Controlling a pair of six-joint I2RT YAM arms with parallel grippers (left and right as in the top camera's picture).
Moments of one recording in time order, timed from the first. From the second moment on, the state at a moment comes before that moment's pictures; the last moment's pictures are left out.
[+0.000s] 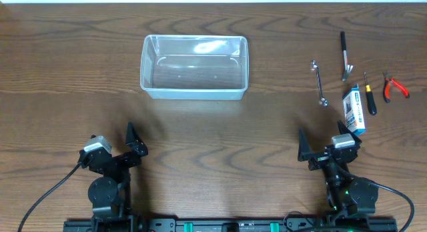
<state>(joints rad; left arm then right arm) 0.07 0.01 0.05 -0.16 -0.11 -0.32 0.00 0.01 0.01 -0.05 -0.19 -0.06</state>
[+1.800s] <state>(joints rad) 0.07 0.76 0.77 -0.26 -0.06 -0.22 0.00 0.01 0.01 -0.05 -0.19 -0.06</state>
